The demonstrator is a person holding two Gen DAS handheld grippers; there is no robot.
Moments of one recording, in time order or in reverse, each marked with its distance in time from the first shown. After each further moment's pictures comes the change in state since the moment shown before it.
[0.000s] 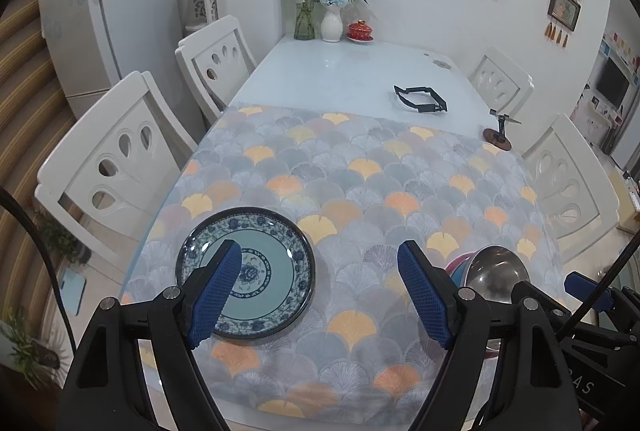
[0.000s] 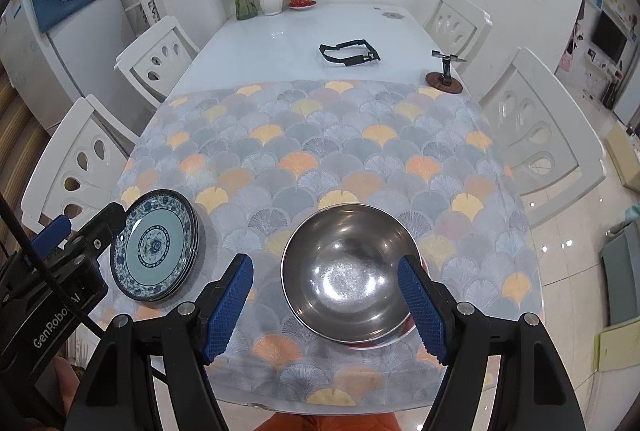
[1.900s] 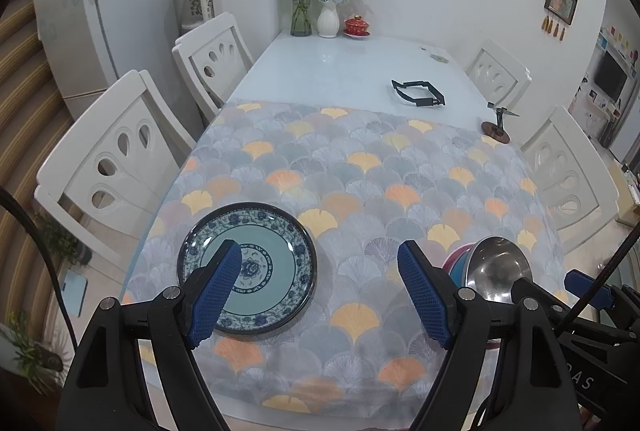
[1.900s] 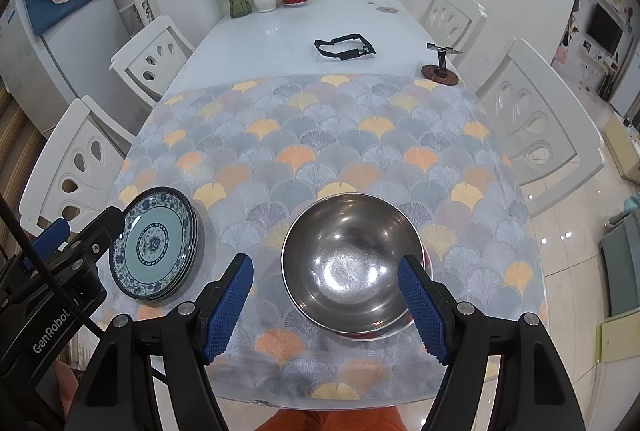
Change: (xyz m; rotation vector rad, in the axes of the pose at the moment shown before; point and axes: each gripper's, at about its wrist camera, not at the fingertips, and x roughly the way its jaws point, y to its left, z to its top) left arm 0.001 0.001 -0.005 0.018 0.013 -0.007; right arm 0.003 -0.007 -0.005 0.016 0.009 0.003
